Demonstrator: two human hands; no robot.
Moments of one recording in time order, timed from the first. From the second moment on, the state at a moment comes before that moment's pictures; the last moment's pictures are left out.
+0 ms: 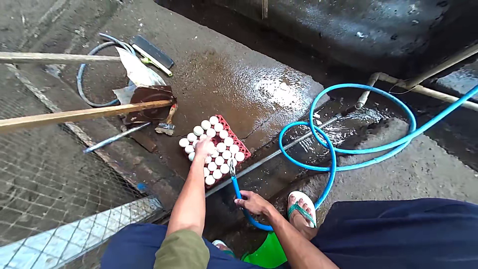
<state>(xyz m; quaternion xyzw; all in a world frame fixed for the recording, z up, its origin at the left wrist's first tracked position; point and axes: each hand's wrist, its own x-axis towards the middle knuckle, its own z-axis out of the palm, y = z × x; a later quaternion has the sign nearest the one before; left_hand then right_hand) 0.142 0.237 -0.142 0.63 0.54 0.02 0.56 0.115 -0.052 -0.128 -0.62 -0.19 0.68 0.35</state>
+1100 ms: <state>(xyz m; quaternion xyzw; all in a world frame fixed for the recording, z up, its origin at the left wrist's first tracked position) 0.178 0.233 -0.142 0.85 0.40 -0.29 0.21 0.116 -0.053 -0.130 -0.61 -0.19 0.68 0.35</state>
